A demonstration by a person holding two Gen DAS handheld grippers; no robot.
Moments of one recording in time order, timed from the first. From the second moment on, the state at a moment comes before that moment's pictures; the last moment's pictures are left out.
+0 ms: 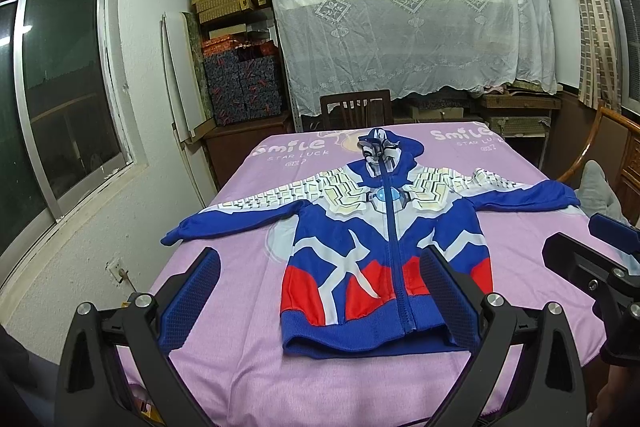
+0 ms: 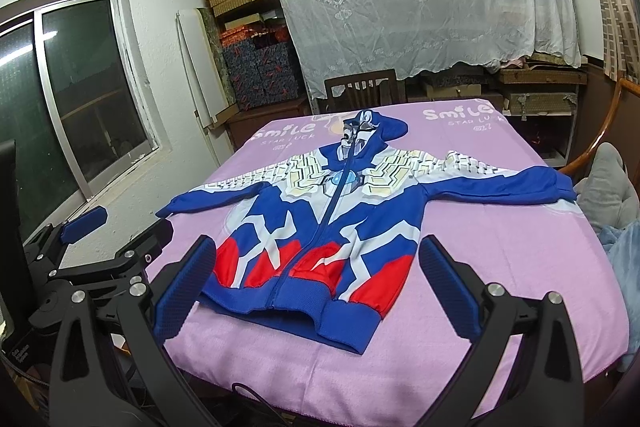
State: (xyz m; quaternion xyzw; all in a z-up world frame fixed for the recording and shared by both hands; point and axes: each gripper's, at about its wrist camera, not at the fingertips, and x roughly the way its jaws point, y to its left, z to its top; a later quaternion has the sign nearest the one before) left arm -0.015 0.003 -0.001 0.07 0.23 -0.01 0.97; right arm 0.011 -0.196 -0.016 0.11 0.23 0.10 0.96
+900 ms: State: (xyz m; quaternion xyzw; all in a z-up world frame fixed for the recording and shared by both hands) left arm -0.011 0.003 -0.009 0.07 0.24 -0.01 0.97; right arm 0.024 -0.204 -0.017 0.13 0.26 0.11 0.95
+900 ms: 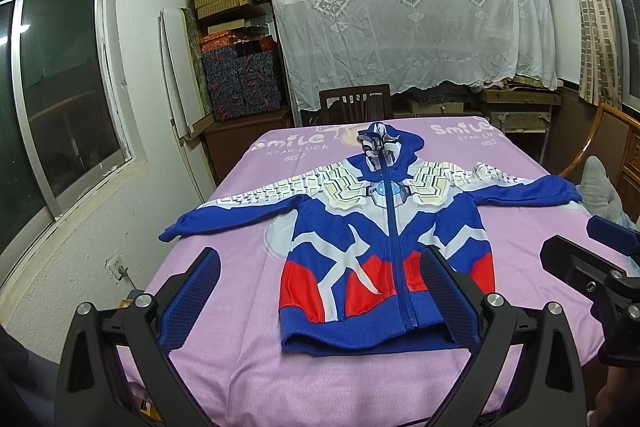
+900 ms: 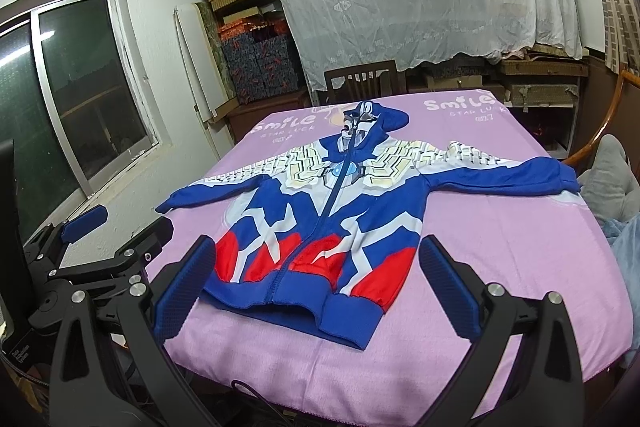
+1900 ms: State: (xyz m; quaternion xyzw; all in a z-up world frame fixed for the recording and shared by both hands) left arm 0.116 0.072 -0.127 -0.04 0.46 -0.06 0.88; right arm 0.126 -0.241 -0.153 0.26 0.41 0.15 0.86
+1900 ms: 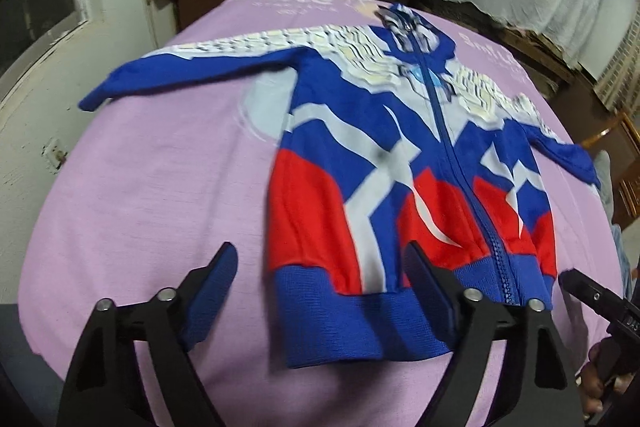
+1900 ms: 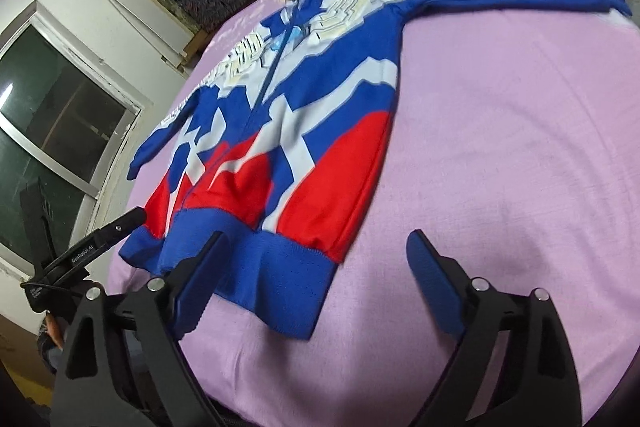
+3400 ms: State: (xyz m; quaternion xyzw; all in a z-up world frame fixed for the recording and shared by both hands) left arm 0.184 0.004 -0.096 0.04 0.45 -0.13 0.89; right arm 0.221 -0.291 -0.126 0.27 0.42 0.18 0.85
